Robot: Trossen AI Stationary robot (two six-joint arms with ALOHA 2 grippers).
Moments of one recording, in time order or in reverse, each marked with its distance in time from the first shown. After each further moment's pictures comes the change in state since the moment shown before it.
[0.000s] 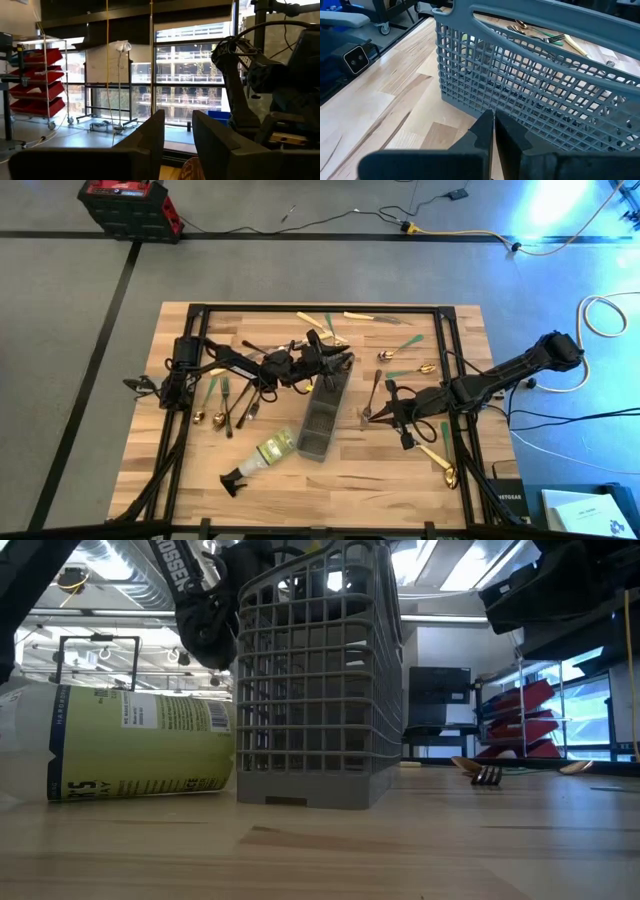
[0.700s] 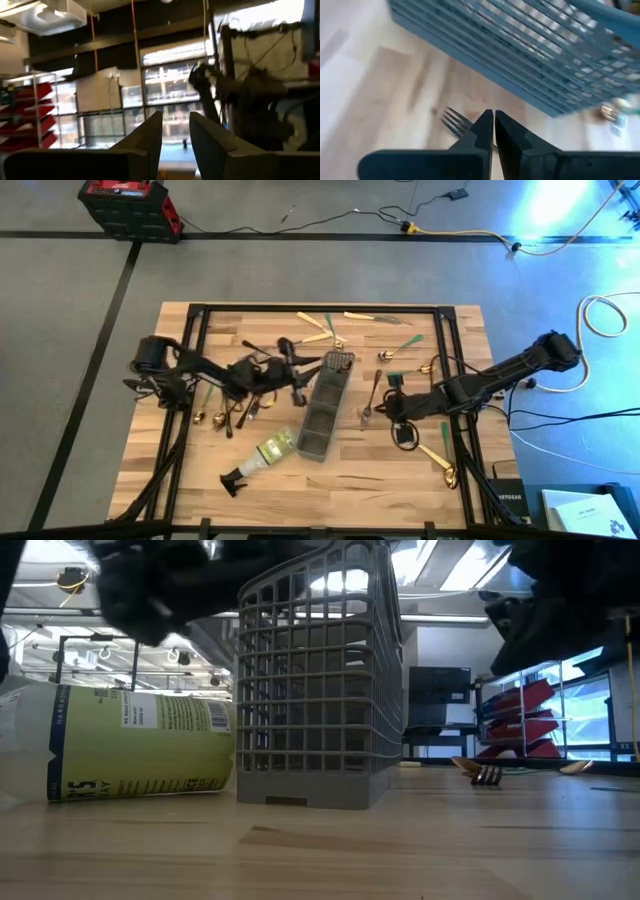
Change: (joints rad) left arm -0.112 -0.297 -0.349 0.139 -0.022 0.183; right arm -0.005 0.088 0.154 -0.463 0.234 -0.030
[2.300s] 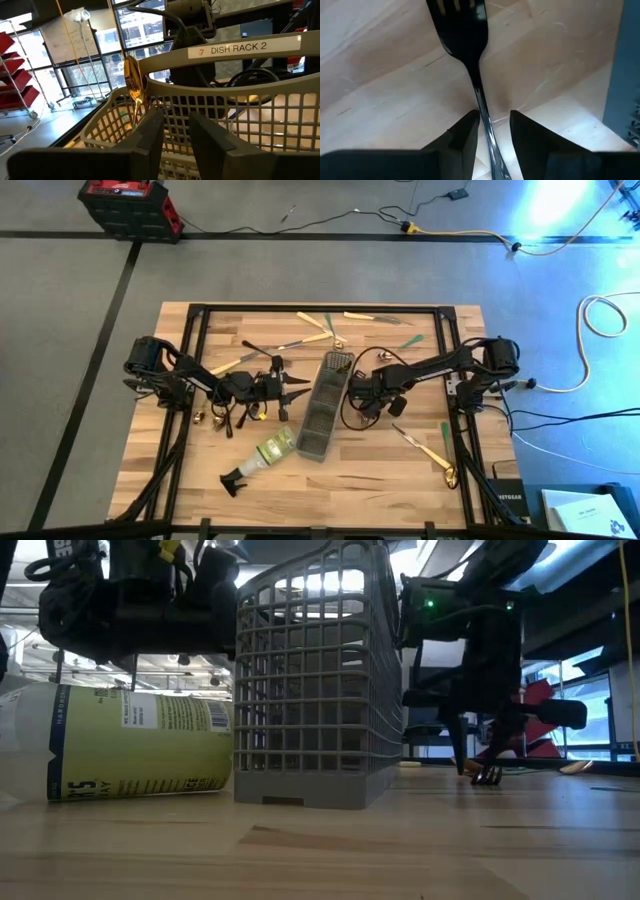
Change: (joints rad) left arm -0.051 -0.023 -0.195 -0.177 0.022 -0.027; right arm -0.343 0.670 0.345 -0.334 -0.182 -0.935
